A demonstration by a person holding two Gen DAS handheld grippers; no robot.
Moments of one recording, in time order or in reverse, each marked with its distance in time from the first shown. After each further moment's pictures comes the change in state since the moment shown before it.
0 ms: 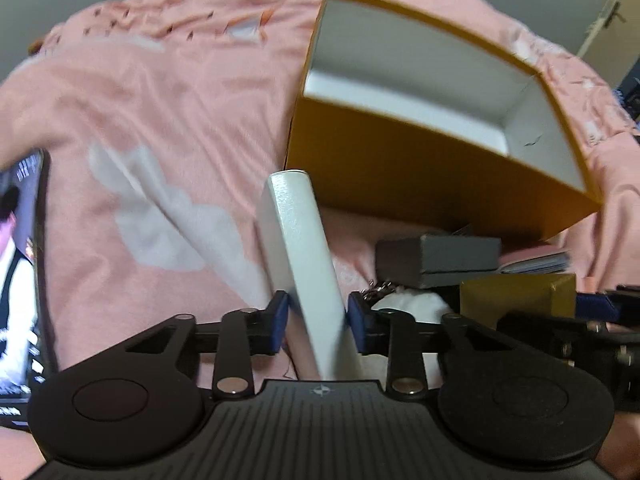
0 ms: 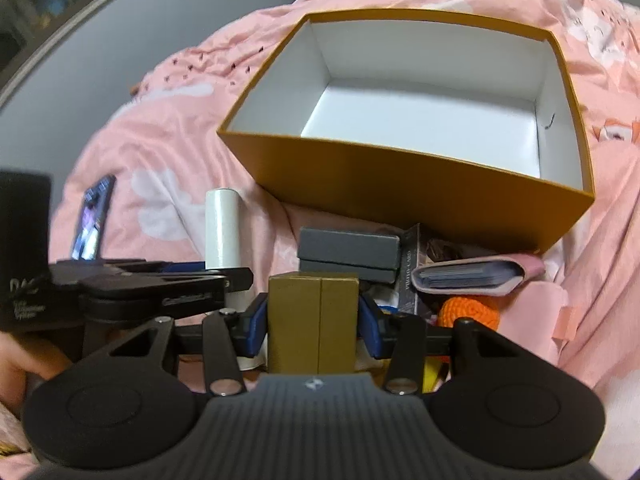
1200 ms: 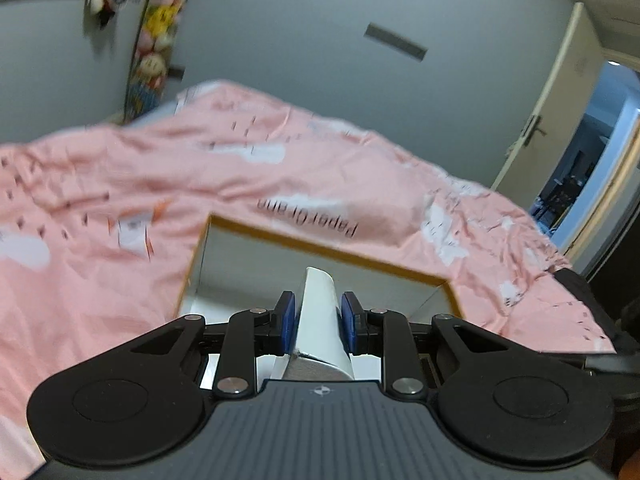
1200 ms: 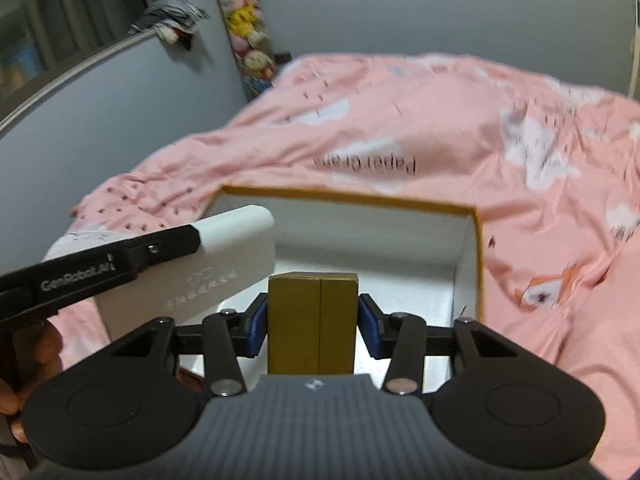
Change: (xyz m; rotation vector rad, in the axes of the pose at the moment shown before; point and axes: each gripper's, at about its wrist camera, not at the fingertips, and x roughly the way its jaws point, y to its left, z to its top) left arm 0.012 -0.043 0.128 -0.041 -0.392 -0.250; right arm -0.010 -0.049 0.125 0.007 -0.237 -0.186
